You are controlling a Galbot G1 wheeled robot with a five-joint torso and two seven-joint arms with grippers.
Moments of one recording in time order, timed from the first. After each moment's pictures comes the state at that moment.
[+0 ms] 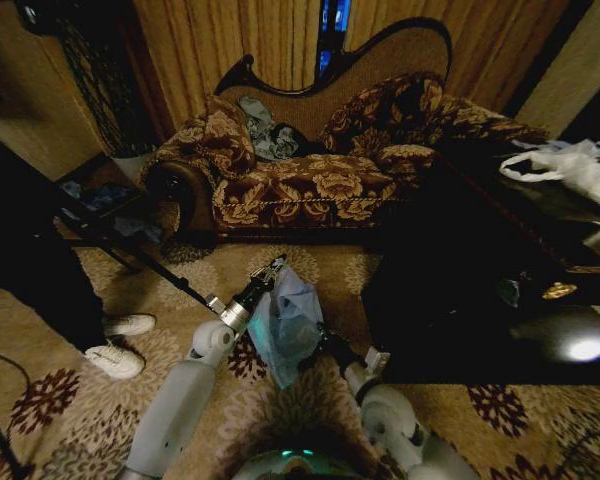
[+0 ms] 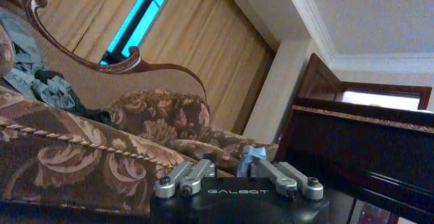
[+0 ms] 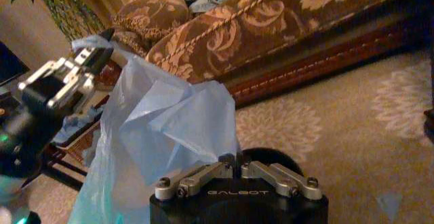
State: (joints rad) left arm 1.00 -1.22 -0.31 -1.71 -0.80 -0.08 0.51; right arm -1.27 1.08 0.05 2.08 0.85 -0.17 0.33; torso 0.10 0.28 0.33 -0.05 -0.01
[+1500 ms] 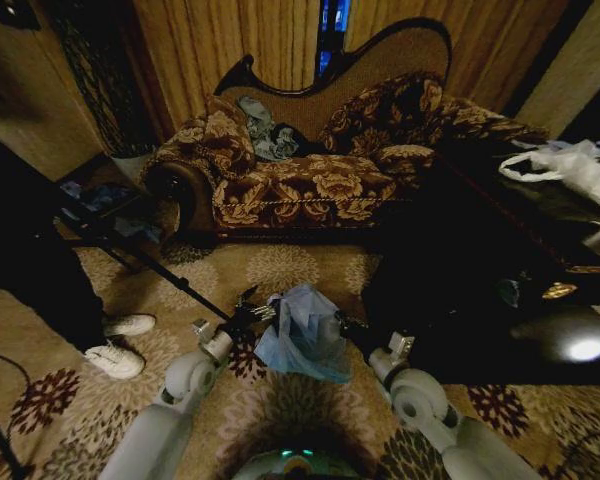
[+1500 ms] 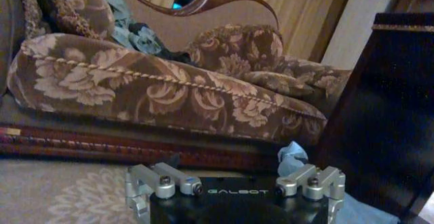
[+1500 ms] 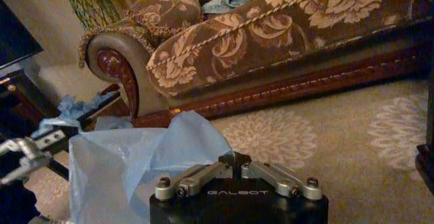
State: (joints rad) left arm 1.28 -1.17 -0.45 -2.00 -0.62 0.22 0.19; right arm -1.22 0.89 0.09 2.09 0.95 -0.19 0.27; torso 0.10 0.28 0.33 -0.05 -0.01
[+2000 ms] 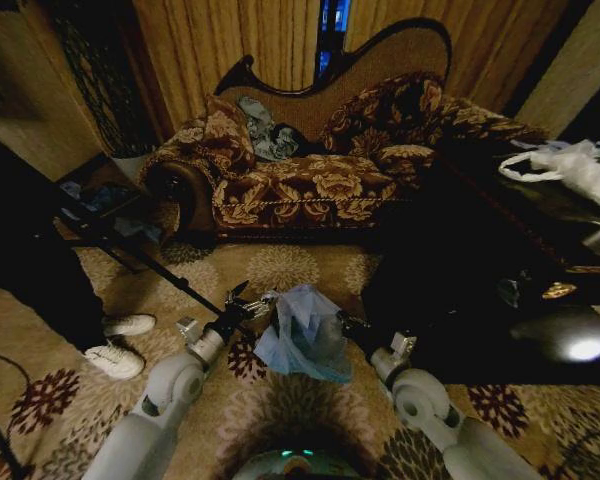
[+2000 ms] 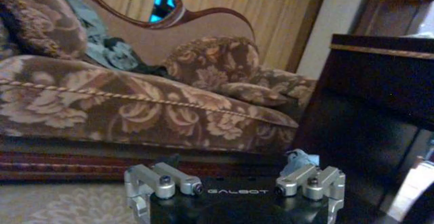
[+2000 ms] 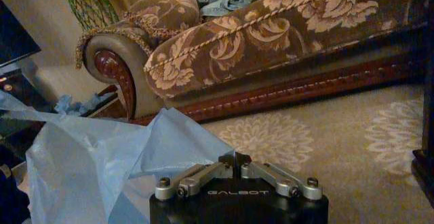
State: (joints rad) left arm 1.34 -1.14 -0.45 -2.17 -0.63 0.26 0.18; right arm -1.21 0.90 0.10 2.07 0.93 -0.18 0.26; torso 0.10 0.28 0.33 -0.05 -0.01
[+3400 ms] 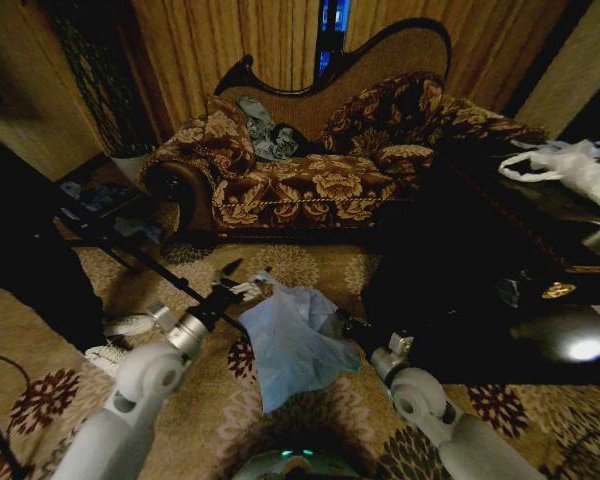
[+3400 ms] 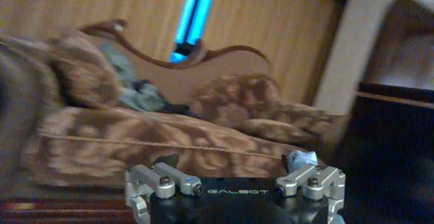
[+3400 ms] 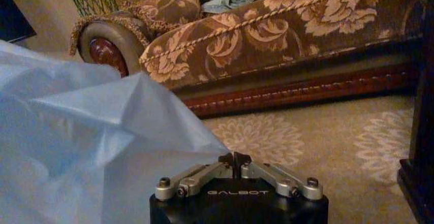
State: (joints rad) left arm 1.31 -1.07 -0.69 -2.20 -0.80 0.29 0.18; right arm -1.21 0.89 0.09 2.03 0.86 -0.16 0.23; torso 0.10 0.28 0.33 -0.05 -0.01
